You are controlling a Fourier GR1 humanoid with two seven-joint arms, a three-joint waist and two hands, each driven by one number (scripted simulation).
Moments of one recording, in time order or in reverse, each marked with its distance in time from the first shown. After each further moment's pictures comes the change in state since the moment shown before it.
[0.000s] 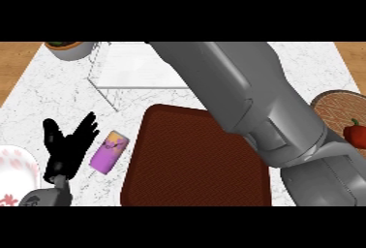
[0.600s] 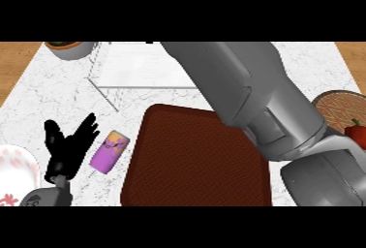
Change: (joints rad) left arm -0.007 0.000 0.010 0.041 -0.004 -0.016 -0.030; right arm -0.032 -0.001 -0.052 0.144 0.001 -0.043 -0.167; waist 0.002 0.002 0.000
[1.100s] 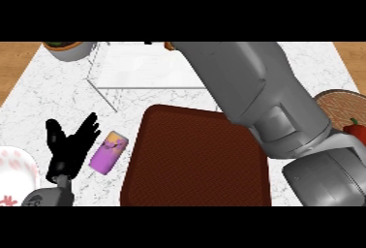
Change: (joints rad) left arm 0.001 -0.012 -0.006 -0.021 -0.007 0.013 0.019; right arm 0.016 -0.007 -0.108 -0.032 -0.060 -0.159 0.016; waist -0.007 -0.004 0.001
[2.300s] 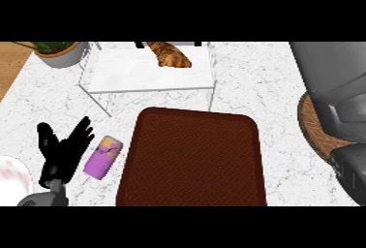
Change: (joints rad) left arm 0.029 0.008 0.032 -0.007 0.011 0.002 0.010; right arm 0.113 -0.183 -0.208 -0.231 -0.109 -0.324 0.026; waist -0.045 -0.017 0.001
